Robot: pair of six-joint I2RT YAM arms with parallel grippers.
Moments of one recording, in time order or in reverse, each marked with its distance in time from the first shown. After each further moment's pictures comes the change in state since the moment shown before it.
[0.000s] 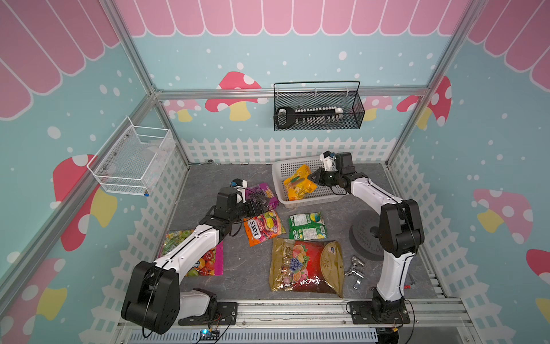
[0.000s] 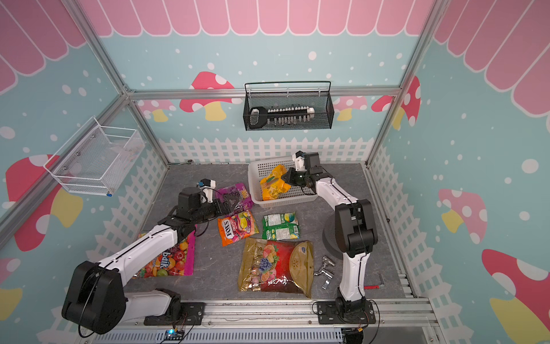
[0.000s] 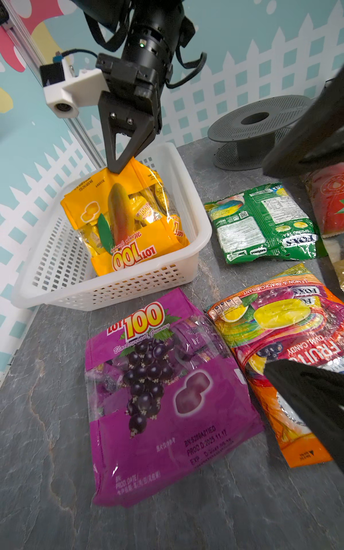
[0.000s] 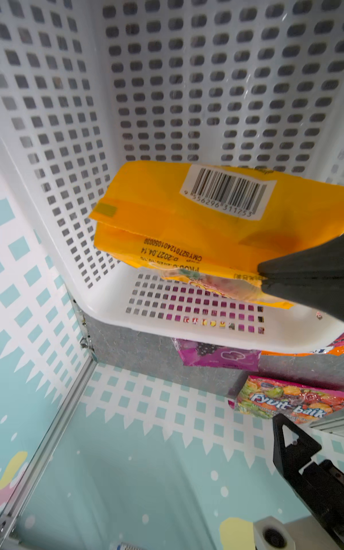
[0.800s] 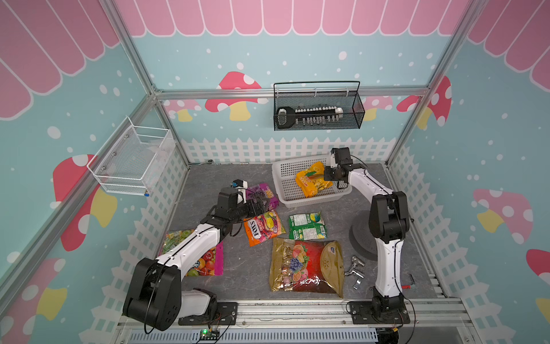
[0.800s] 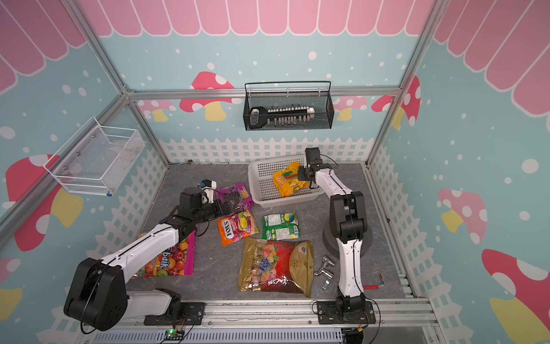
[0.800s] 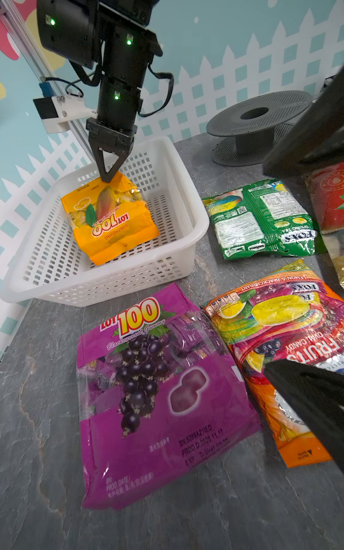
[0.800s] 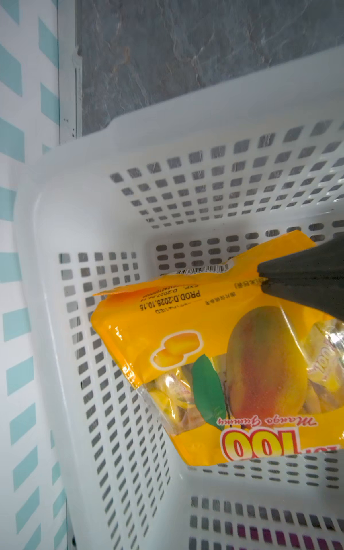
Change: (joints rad) left arm 0.001 0.022 0.000 0.000 0.000 0.000; right arm -0.043 0.239 0.320 -0.242 0.559 -0.308
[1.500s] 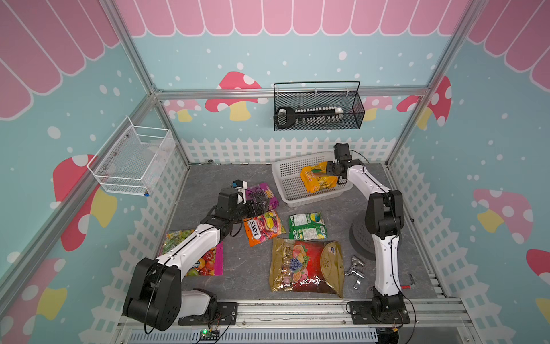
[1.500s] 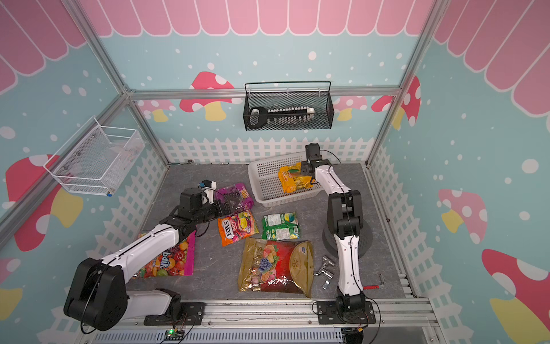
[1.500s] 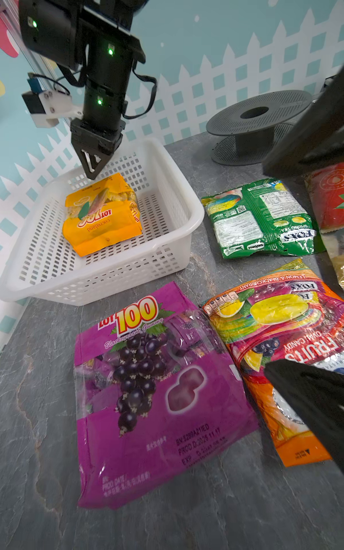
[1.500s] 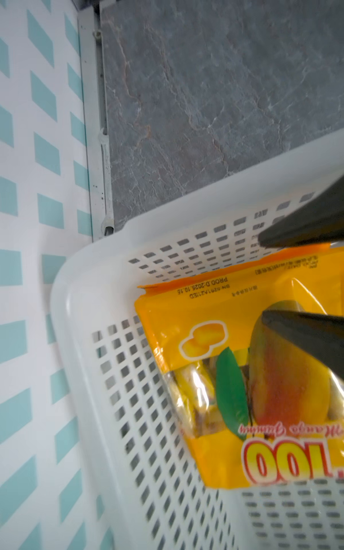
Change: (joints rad) left arm 0.000 0.000 -0.006 0.000 -0.001 -0.003; right arm -0.006 0.076 0.156 -0.039 0.122 0.018
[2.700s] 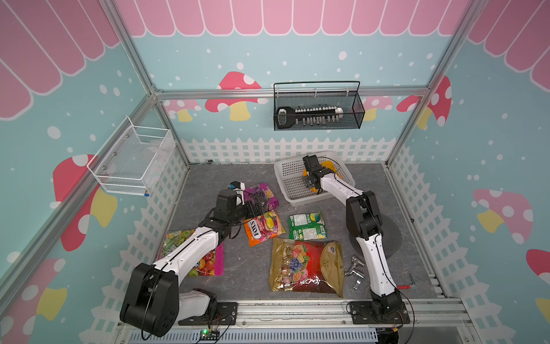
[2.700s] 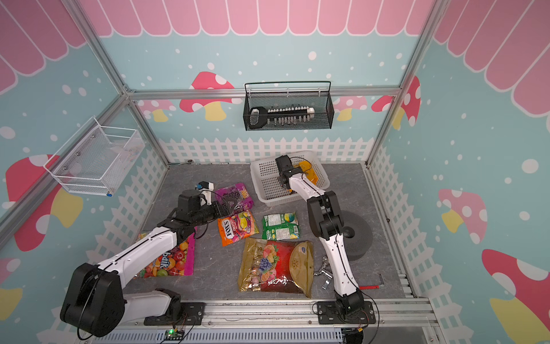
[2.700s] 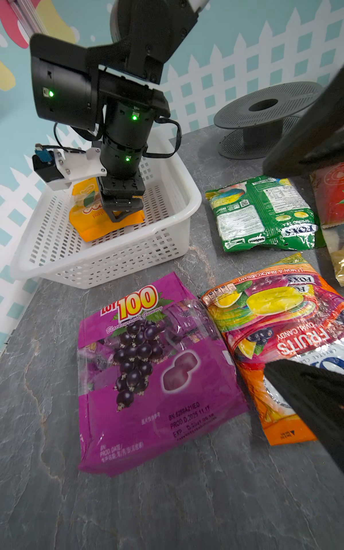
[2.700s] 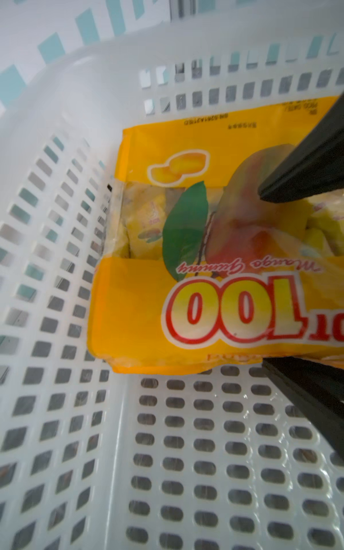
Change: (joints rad) left arm 0.000 -0.044 -0.027 -0.007 -0.045 -0.019; right arm 0.212 0.143 0.042 -0.001 0.345 -0.316
